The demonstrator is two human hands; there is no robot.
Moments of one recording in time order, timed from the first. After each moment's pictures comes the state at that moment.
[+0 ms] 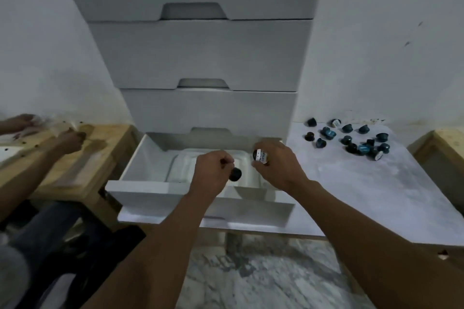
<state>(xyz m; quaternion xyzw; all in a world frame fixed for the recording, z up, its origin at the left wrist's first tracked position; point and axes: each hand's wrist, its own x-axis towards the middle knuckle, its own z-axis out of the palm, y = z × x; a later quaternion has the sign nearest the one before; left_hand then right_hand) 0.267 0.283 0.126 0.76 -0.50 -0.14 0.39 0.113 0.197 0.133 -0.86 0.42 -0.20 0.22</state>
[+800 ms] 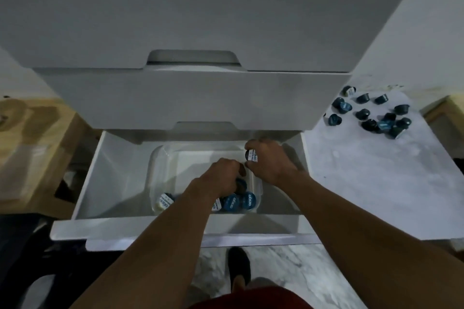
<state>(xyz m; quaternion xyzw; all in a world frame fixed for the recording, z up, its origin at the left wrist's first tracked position) 0.331 0.178 0.035 0.70 -0.62 -0.35 0.02 0.202 0.118 0.056 -0.84 0.49 -0.02 0.23</state>
